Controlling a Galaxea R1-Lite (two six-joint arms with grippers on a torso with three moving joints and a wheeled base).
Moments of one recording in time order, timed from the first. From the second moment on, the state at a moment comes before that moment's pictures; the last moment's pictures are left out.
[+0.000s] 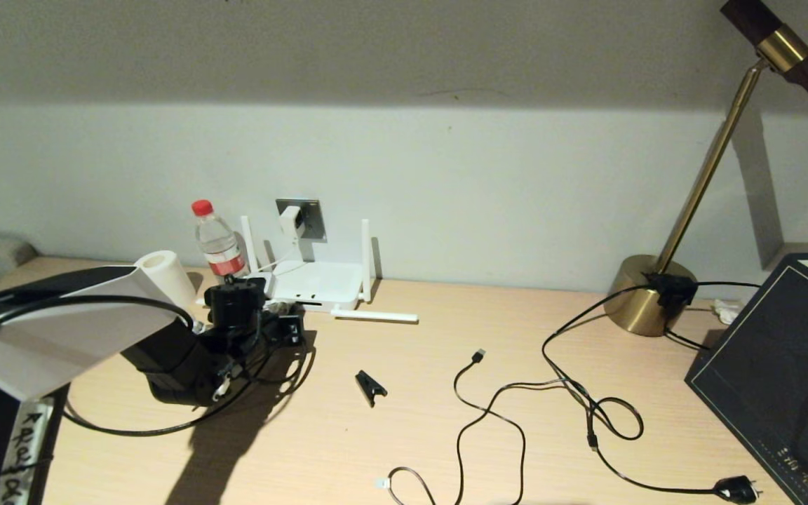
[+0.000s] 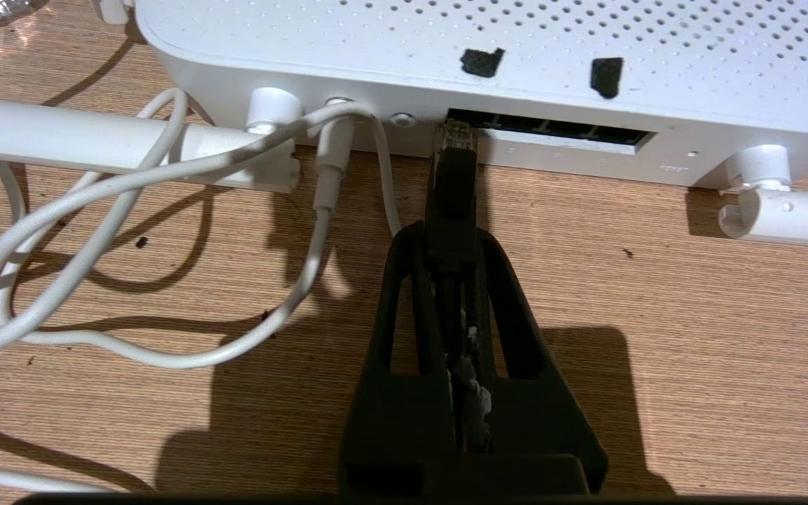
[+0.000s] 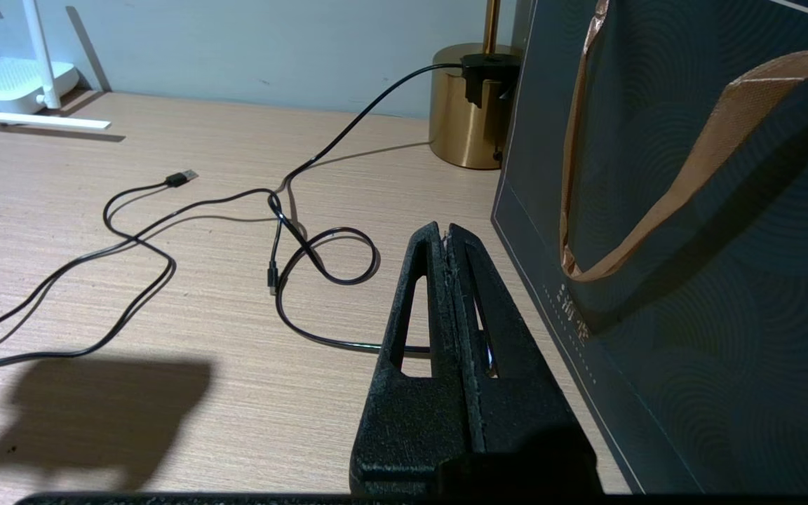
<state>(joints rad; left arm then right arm) -0.15 2.36 -1.05 -0.95 0.06 -0.04 -0.01 0.00 0.00 -0.09 0.01 -0.02</state>
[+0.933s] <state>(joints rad) -0.16 2.37 -1.10 -0.92 0.05 -0.04 -0.01 0.00 0.00 -0.09 0.01 -0.02</state>
